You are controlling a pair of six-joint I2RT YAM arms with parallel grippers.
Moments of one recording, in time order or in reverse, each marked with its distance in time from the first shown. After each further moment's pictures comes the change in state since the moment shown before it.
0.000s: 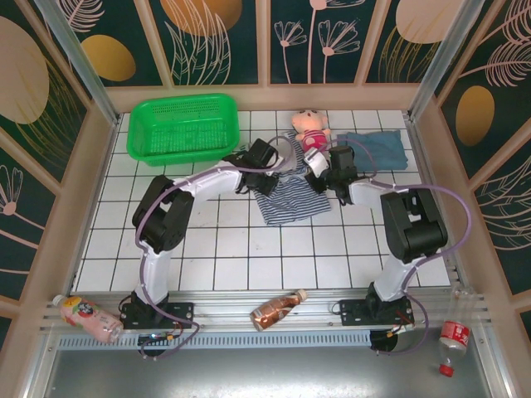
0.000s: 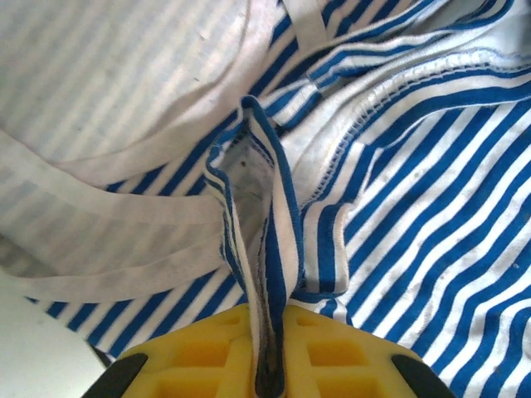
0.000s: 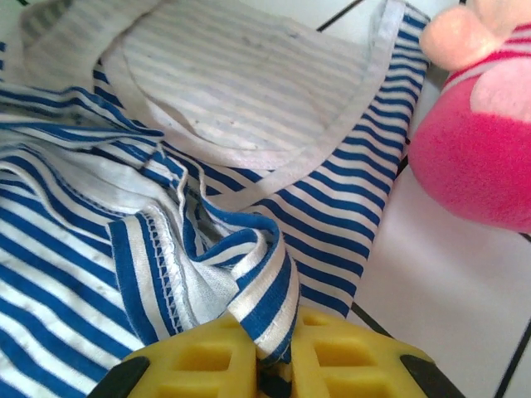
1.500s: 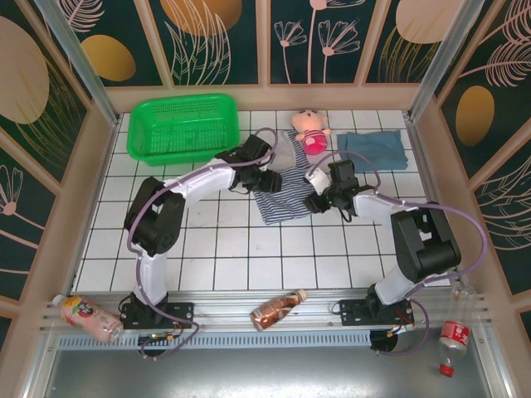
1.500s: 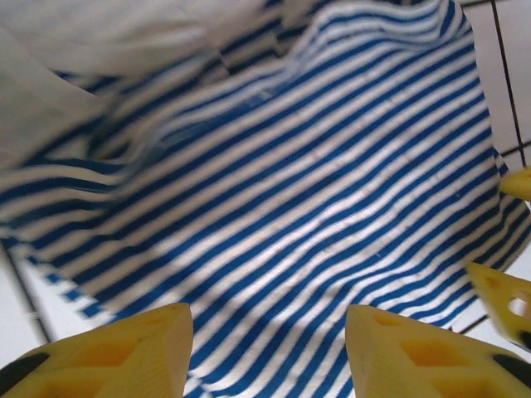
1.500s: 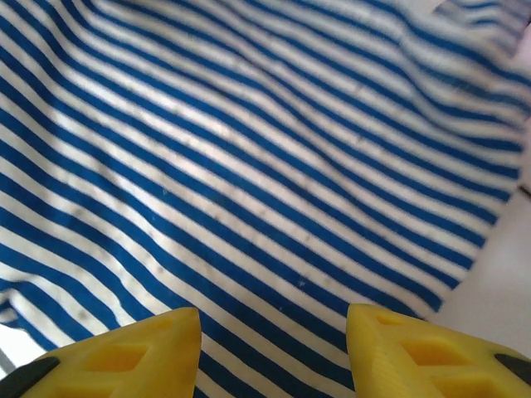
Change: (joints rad) left arm 0.012 -0.053 -0.038 -0.024 0.163 -0.392; right arm 0.047 -0.166 -0.140 -0.234 -0.001 0.023
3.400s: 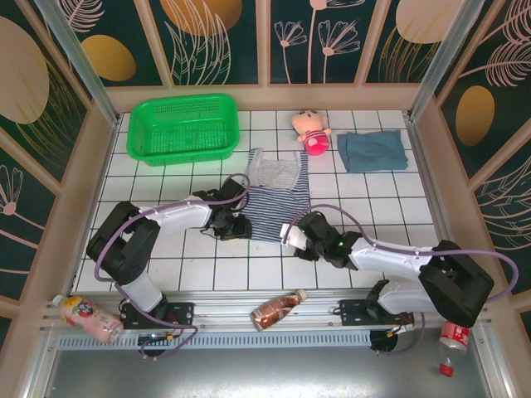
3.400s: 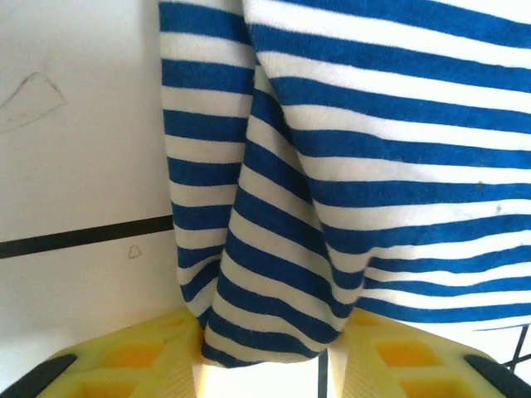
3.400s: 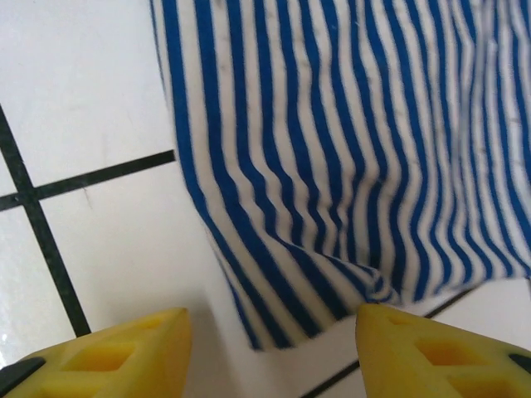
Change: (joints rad) left arm -0.026 -0.324 -0.575 -0.017 -0.014 -0.213; right arm 0.538 -0.382 -0.341 -0.030 0.420 -0.148
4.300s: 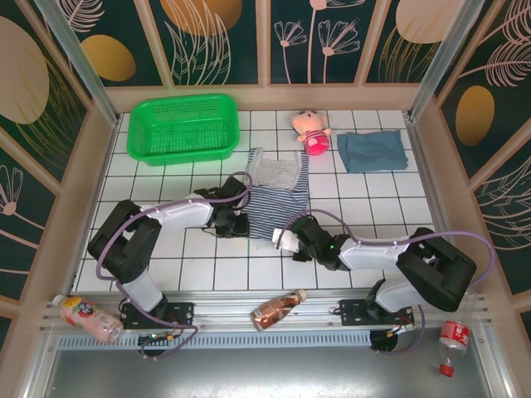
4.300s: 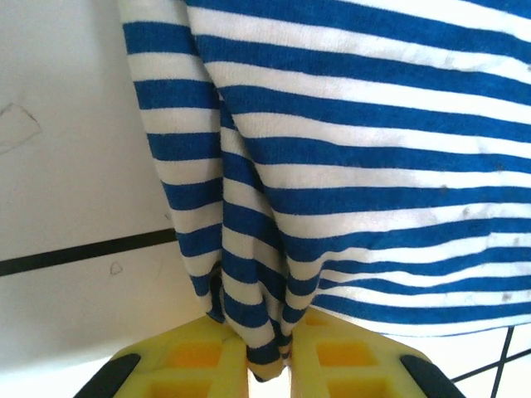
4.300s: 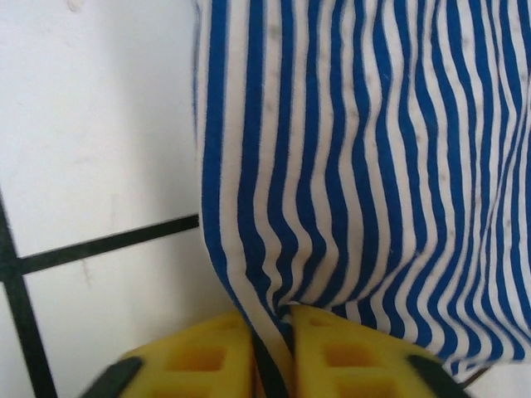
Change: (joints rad) left arm 0.000 0.011 0.029 -0.016 0.012 0.024; right arm 0.039 0.162 -0.013 0.206 0.007 -0.074
